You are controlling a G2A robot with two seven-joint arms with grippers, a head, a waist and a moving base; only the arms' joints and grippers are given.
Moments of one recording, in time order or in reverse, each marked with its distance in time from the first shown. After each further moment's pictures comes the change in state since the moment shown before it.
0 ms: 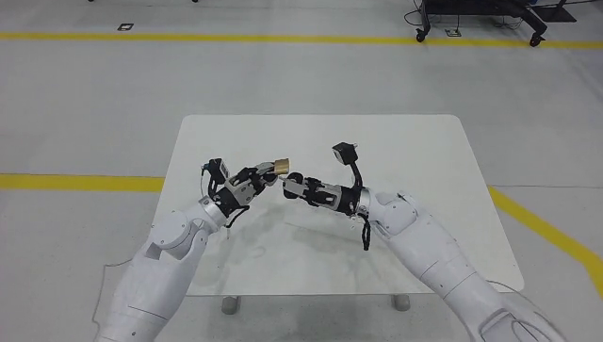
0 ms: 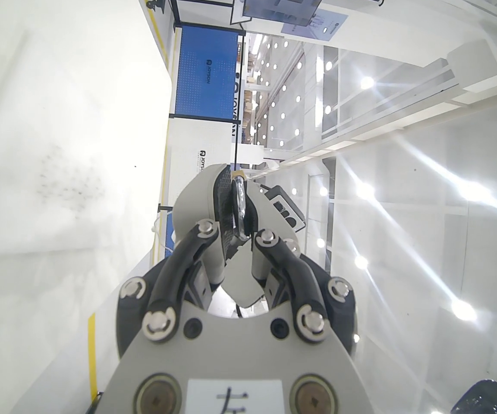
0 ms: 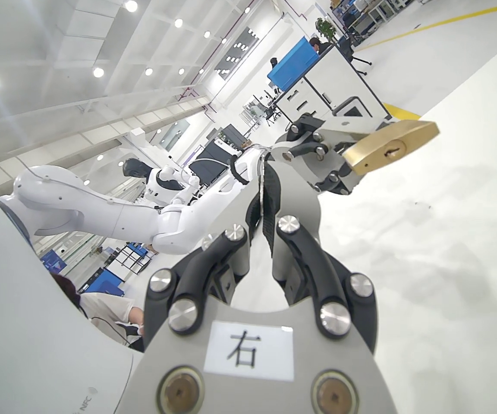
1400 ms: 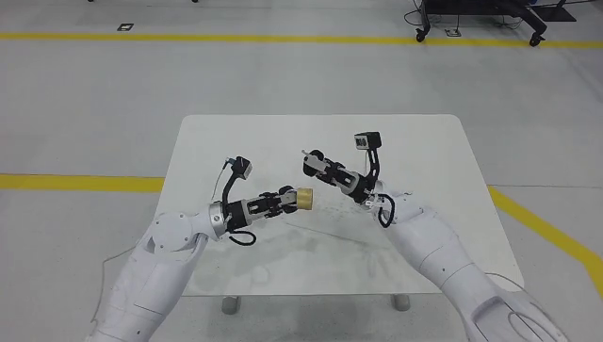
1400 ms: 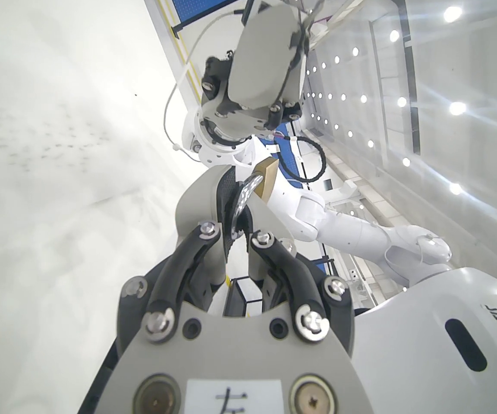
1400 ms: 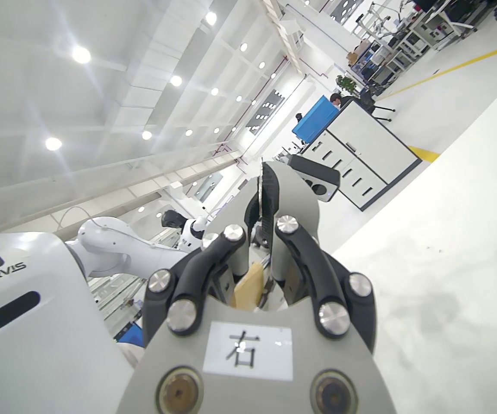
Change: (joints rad) left arm -0.031 0.026 0.028 -0.029 0.302 -0.291 -0.332; right arm 0.057 -0.024 0.006 0.181 0.428 -0.072 0.177
